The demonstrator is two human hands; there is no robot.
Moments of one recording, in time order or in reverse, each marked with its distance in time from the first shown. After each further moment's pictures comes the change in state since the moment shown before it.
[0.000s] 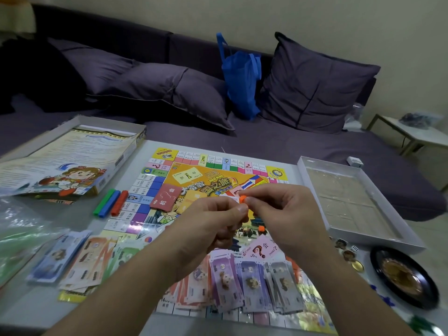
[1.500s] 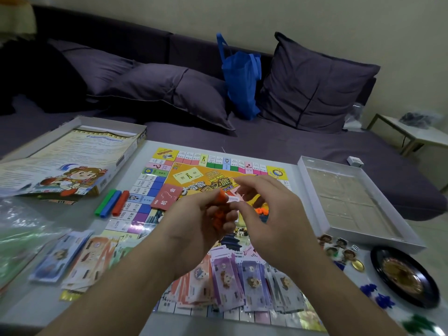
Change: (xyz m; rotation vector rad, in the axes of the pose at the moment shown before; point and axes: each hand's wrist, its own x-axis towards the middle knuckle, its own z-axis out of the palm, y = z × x) left_hand -0.005 0.017 0.006 -0.441 0.185 -0.130; right_hand -0.010 -0.008 0.015 -0.389 0.009 -0.315
